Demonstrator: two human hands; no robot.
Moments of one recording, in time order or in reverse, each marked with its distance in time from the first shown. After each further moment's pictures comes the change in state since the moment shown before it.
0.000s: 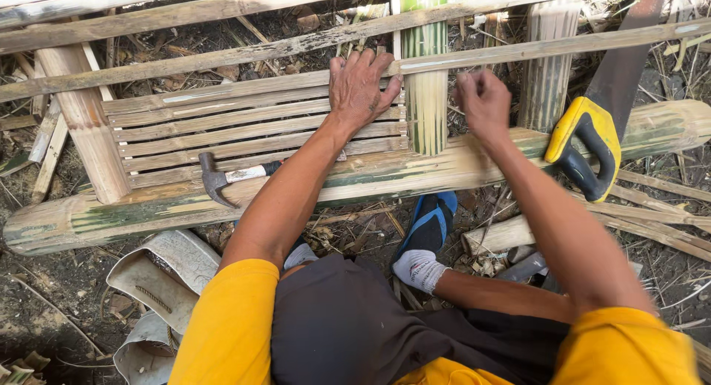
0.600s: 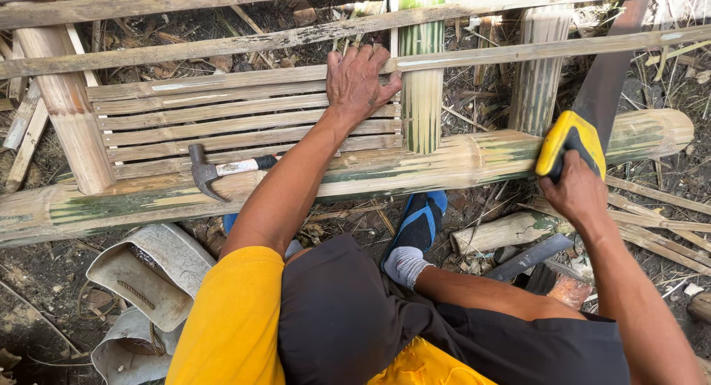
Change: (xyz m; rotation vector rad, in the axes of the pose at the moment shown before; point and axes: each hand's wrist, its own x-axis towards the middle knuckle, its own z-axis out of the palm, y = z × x) left_hand 0.003 -0.006 0.019 0.043 0.005 -0.040; right_hand -0.108 0.043 -0.184 -1.020 -0.211 0.186
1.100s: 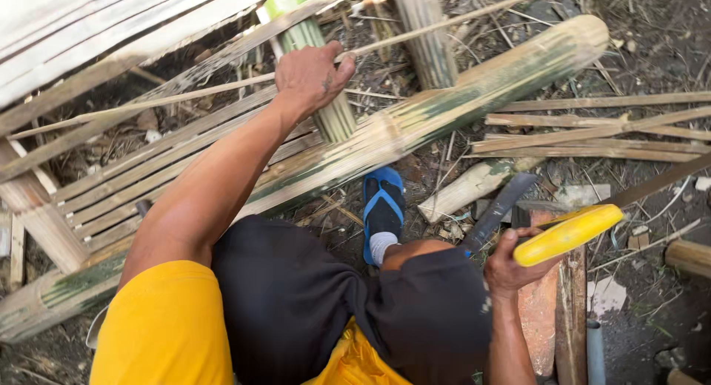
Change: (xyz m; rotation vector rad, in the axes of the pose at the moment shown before) left_hand 0.061 0.141 -0.047 0.077 -0.540 0.019; right_hand -0.235 -0.018 0.107 0.810 1.070 0.323
